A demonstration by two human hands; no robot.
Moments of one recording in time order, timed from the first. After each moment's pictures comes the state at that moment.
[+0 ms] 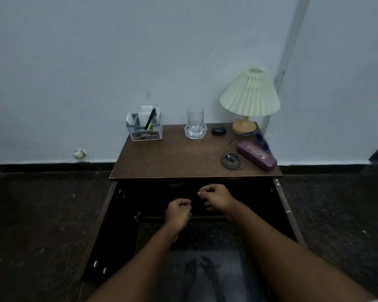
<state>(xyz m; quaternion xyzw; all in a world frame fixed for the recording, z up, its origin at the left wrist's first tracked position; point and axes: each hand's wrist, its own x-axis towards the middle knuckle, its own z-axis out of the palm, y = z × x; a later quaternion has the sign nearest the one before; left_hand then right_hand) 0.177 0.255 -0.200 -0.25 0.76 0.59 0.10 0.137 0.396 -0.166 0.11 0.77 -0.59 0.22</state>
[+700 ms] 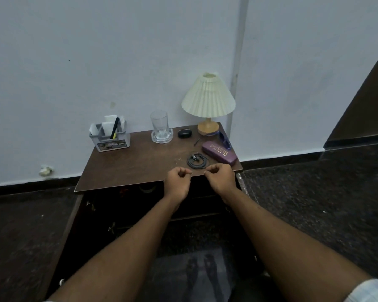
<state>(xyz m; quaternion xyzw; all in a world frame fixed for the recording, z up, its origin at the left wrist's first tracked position) 0.126 0.353 -0.138 -0.11 0.82 0.57 -0.01 0.136 0.492 -0.119 0.18 0.82 -0.54 -0.05</state>
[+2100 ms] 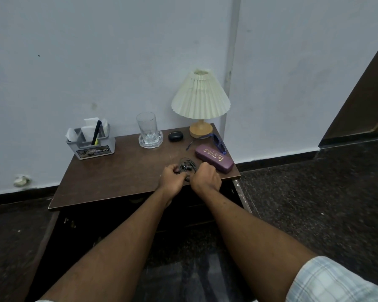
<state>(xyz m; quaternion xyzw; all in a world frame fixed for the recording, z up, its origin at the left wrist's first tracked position) 0.047 0.364 -0.161 -0.10 0.84 0.53 0.04 0.077 0.465 -0.126 0.23 0.93 -0.29 -0.02</state>
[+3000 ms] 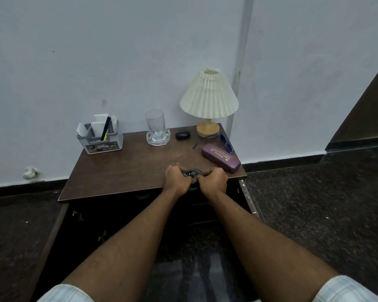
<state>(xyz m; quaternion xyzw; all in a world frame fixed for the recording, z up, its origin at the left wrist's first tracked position) 0.060 0.355 -0.152 -0.07 0.92 0.39 0.02 0.086 0.465 -0.149 0.29 0.82 -0.49 -0.06</state>
